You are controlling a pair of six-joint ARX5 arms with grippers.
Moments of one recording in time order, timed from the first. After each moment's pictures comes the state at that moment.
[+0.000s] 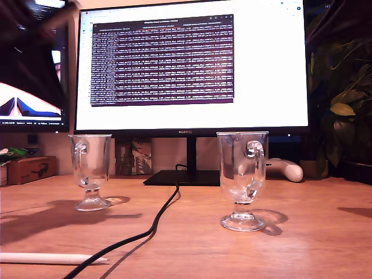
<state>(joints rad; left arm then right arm) -0.39 1.26 1.00 -0.66 0.20 -0.41 0.24 0.86 0.70 -0.31 -0.46 0.44</state>
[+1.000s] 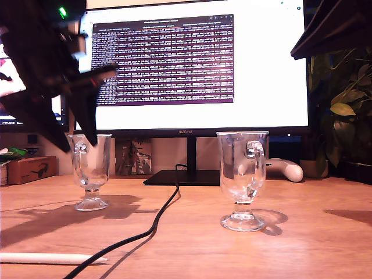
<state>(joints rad) -0.45 1.53 1.09 -0.67 0.05 -0.37 0.31 0.89 0.70 -0.32 -0.44 0.40</state>
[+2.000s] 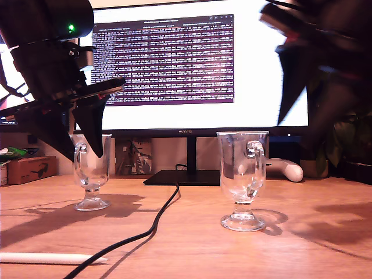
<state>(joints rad) -0.45 1.55 1.09 -0.61 0.06 -0.34 0.58 1.31 1.03 -0.78 -0.23 0.40</state>
